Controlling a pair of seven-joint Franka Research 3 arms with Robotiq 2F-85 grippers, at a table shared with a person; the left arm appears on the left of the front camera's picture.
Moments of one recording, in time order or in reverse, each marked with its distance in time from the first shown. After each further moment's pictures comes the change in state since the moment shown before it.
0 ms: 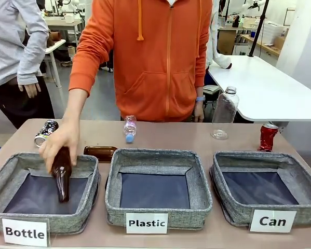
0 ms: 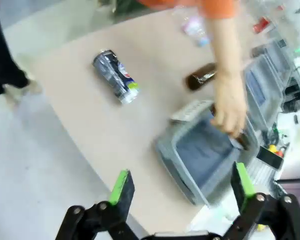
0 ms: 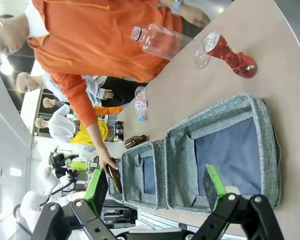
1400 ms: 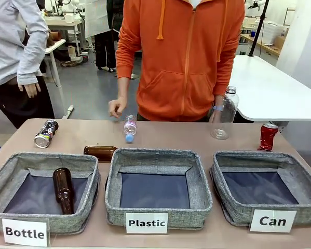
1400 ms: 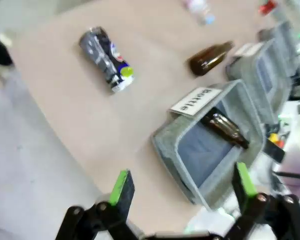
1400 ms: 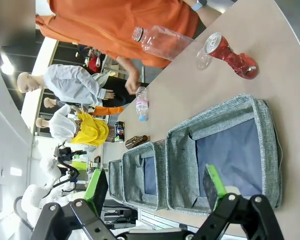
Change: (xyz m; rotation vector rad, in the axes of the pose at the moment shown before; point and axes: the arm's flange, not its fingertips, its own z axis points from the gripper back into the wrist) left arm 0.057 0.007 -0.089 0.057 0.208 0.071; right arm 0.001 0.001 0.000 0.005 -0.002 0.003
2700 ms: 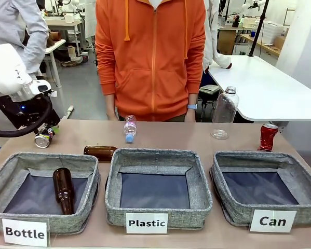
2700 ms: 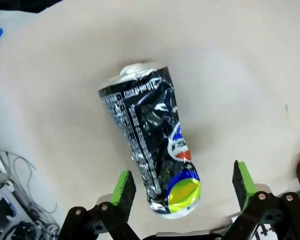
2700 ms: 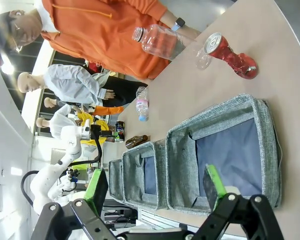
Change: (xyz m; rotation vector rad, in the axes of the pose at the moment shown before) left arm 0.116 0.024 -0.232 0.494 0.165 0.283; right arm 0.000 0.000 0.001 0.001 0.001 0.000
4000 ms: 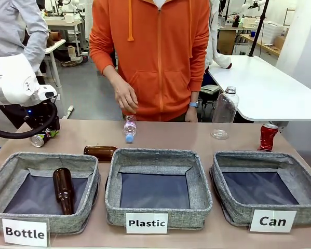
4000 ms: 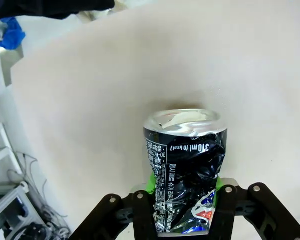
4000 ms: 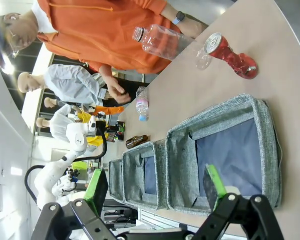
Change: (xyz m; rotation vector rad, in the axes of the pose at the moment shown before) left arm 0.023 0.009 -0.026 0.114 -0.058 0.010; right arm 0.000 0.000 0.000 0.000 0.000 0.001
